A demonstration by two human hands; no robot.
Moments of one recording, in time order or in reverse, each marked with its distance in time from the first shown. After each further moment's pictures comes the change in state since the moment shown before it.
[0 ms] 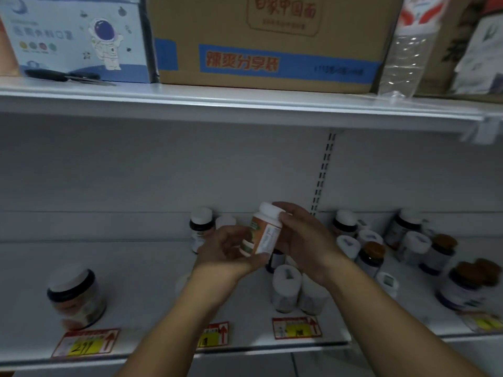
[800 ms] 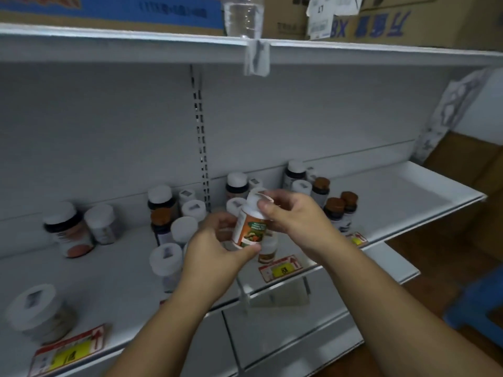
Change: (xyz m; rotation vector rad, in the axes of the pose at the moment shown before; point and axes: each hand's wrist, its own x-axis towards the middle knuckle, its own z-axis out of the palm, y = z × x) left_hand -0.017 -0.031 0.180 0.342 -0.183 0.186; right_hand -0.102 -0.039 -0.157 -0.384 0.300 -0.126
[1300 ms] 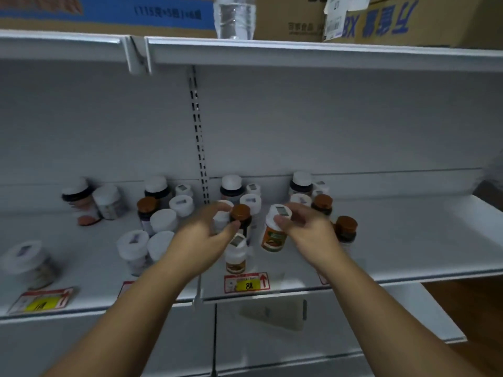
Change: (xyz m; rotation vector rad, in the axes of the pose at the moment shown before) left_hand 0.025 0.023 0.065 0.445 0.090 -0.124; right_hand 0.039 0.059 -0.115 -0.204 -0.039 -0.004
